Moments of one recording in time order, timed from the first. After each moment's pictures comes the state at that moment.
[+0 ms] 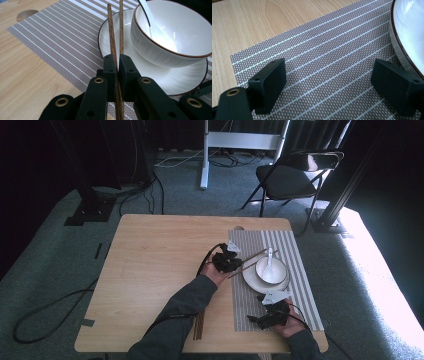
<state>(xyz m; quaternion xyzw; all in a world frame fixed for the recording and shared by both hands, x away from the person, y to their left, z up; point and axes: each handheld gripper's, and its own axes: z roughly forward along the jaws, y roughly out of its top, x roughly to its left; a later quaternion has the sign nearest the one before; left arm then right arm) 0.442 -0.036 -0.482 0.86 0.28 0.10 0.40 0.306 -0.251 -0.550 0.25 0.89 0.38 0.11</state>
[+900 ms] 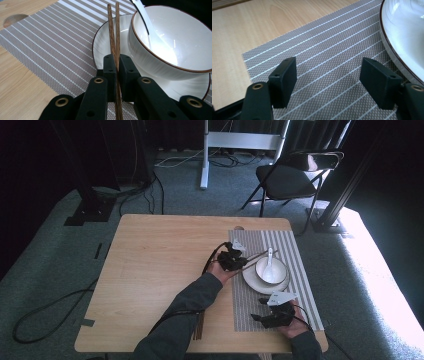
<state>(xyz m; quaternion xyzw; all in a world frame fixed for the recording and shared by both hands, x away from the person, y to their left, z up) 0.453 -0.055 -0.489 0.86 0.28 0.09 0.41 0.296 -0.263 -0.538 0.26 0.88 0.39 0.10</state>
